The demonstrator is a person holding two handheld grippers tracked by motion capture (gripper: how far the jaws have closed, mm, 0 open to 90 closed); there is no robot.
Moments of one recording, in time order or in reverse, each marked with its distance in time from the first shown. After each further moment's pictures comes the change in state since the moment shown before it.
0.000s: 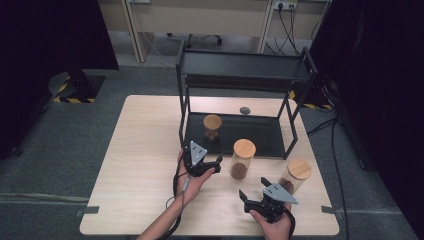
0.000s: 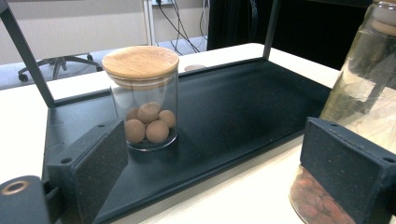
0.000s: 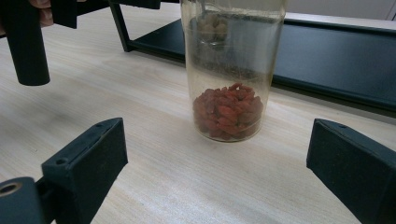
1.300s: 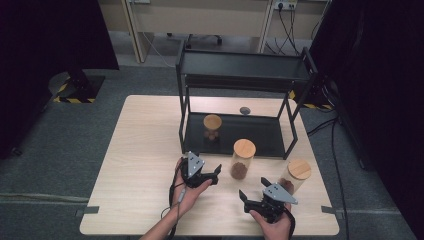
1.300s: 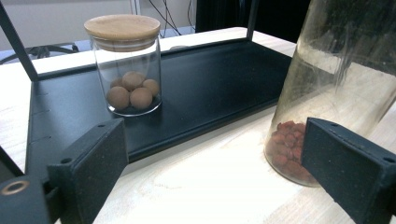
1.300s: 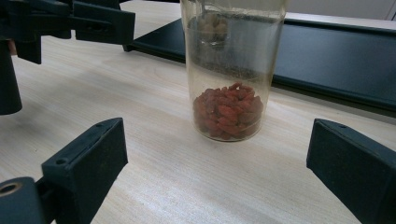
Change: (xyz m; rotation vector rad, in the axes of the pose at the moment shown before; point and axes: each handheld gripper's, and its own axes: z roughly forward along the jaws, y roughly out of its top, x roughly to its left) left arm -0.006 -0.024 -0.021 0.034 -0.048 0.000; right arm 0.000 0.000 0.000 0.001 -0.002 -0.001
